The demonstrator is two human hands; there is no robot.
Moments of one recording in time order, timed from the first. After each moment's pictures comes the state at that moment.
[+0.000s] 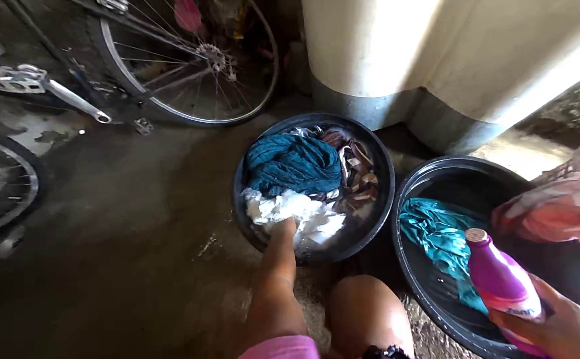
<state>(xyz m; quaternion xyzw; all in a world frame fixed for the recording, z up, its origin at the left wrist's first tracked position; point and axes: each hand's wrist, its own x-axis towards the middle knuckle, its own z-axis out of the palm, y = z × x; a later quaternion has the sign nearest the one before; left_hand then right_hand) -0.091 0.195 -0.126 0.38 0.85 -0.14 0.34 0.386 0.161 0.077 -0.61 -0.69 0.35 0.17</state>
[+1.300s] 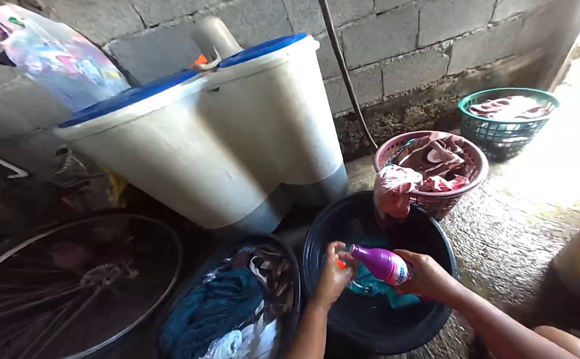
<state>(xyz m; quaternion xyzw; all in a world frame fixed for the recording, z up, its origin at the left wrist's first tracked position) 0.291 0.228 0.063 0.64 0.48 0.27 0.53 0.538 0.160 0.036 -0.62 -0.63 0.39 0.26</state>
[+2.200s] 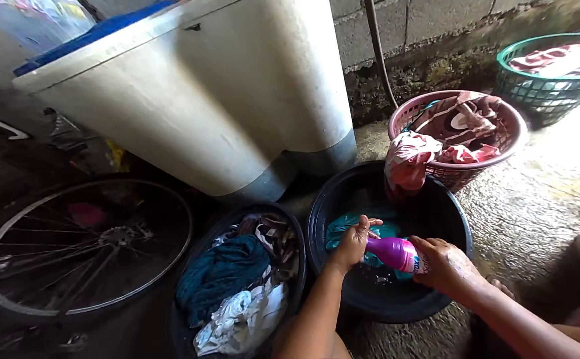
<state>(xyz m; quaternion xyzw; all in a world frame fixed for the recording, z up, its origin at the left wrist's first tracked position) 0.314 0.252 0.056 0.66 0.46 0.14 0.57 0.524 0.142 0.030 -0.67 -0.68 0.25 0.17</state>
